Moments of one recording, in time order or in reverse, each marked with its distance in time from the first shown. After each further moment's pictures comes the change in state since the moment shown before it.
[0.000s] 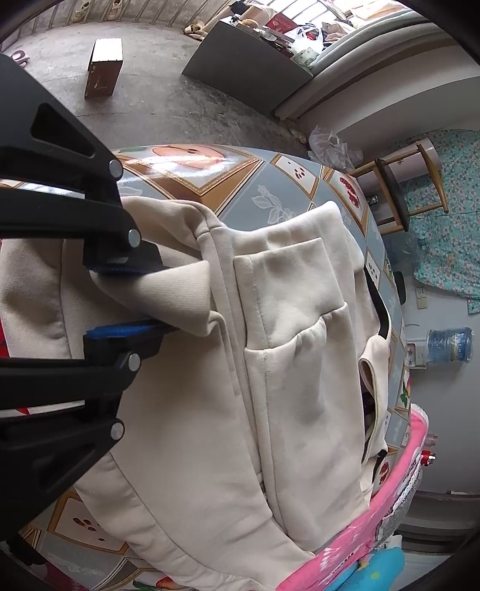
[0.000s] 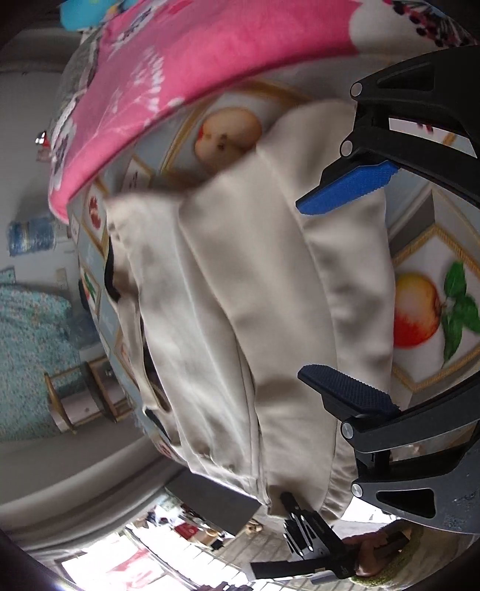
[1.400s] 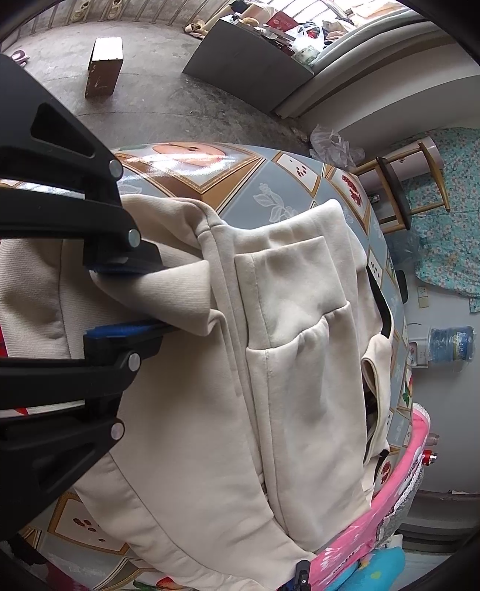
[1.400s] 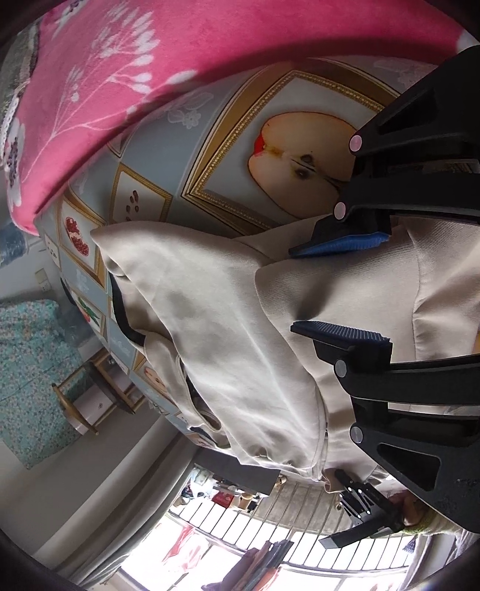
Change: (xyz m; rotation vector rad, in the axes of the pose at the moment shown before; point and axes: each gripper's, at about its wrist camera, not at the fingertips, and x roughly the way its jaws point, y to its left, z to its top) left arm 0.002 0.001 0.000 -0.003 0.008 -0.007; right arm 0.052 -0.076 0.071 0.117 0.100 0.260
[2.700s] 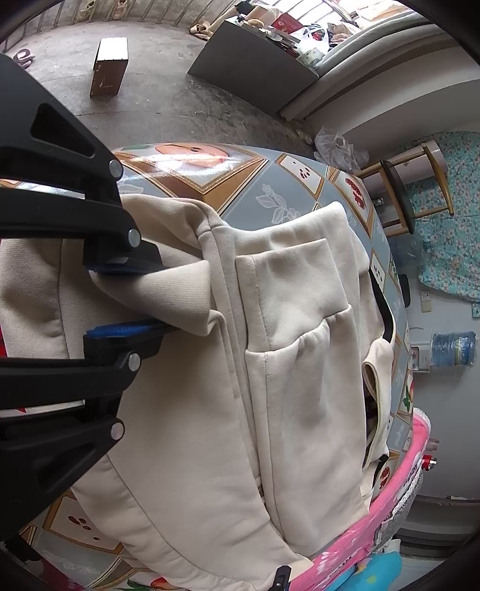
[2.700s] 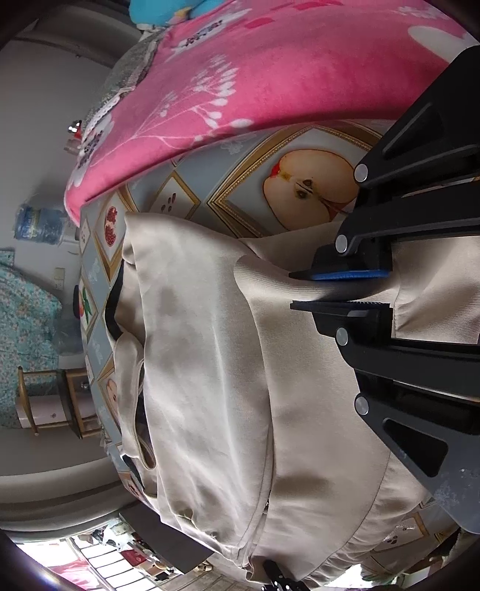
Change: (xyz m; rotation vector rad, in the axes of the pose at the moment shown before) left arm 0.000 0.001 0.001 -0.013 0.015 0.010; right arm 0.010 0.063 -0.032 -0.339 -0.062 -0.437
